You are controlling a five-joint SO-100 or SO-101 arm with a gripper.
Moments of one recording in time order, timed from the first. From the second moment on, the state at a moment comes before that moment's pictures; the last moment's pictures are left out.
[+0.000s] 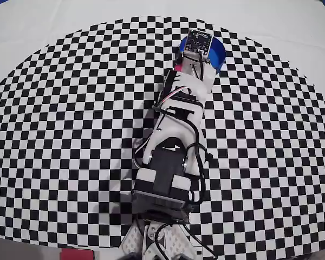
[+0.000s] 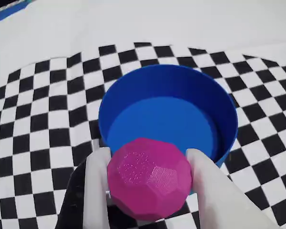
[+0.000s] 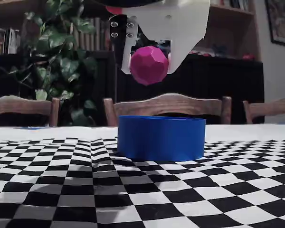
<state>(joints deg) 15.4 90.0 123.5 -9.1 -90.2</state>
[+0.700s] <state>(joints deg) 15.4 83.1 116.4 -9.1 -90.2</state>
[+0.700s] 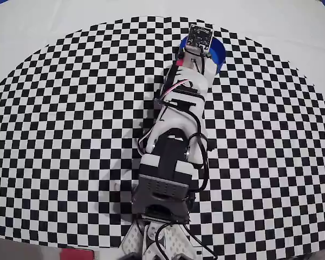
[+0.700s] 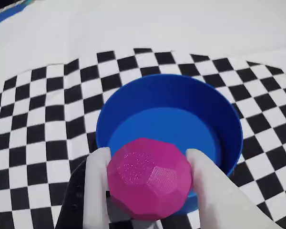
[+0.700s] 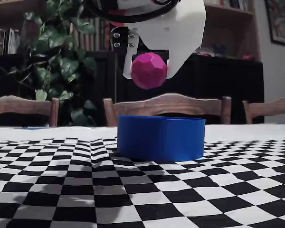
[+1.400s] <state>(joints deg) 16.7 73.7 106.7 -9.1 -90.2</state>
